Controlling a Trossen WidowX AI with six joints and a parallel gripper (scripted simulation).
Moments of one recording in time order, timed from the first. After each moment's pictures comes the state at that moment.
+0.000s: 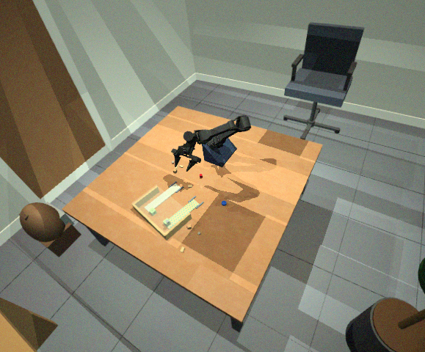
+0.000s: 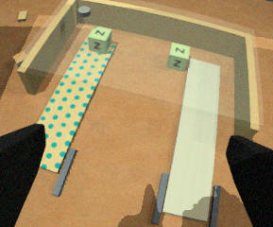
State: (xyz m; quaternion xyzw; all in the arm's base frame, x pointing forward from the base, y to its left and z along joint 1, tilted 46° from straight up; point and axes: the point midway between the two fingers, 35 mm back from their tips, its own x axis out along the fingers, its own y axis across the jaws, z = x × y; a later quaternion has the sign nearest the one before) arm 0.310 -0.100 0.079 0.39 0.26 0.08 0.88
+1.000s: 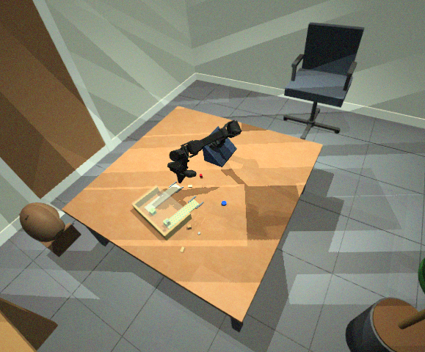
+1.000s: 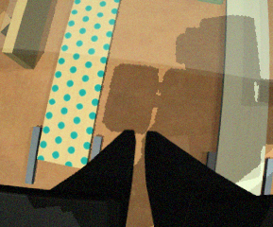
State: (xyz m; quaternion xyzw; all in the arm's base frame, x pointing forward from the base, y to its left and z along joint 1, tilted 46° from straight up) arm 0.386 -0.063 0.075 0.42 0.44 0.12 0.78
